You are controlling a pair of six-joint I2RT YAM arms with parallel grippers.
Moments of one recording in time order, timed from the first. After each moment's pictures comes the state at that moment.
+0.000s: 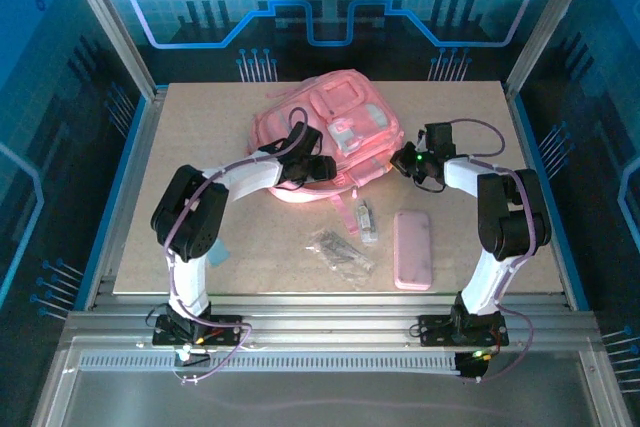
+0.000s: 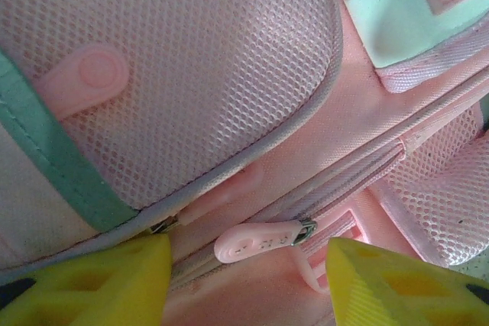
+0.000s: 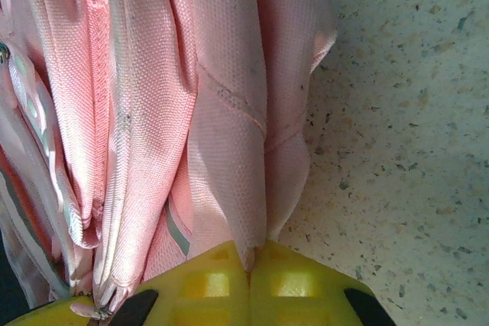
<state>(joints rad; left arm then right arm) -0.51 1.95 1.33 -0.33 0.10 -0.64 0.11 1.82 1.02 -0.05 -0.42 0.80</state>
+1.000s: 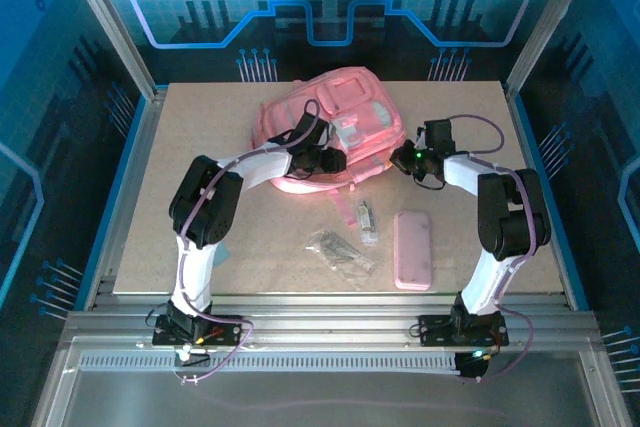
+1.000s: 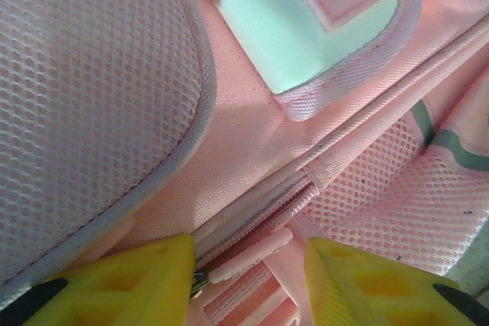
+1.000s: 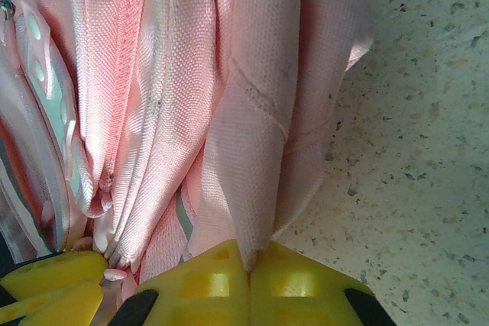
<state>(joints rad) -0.49 2.09 1.49 -0.29 0.22 -0.50 0.11 1.82 1.06 -0.09 -0.42 0.76</state>
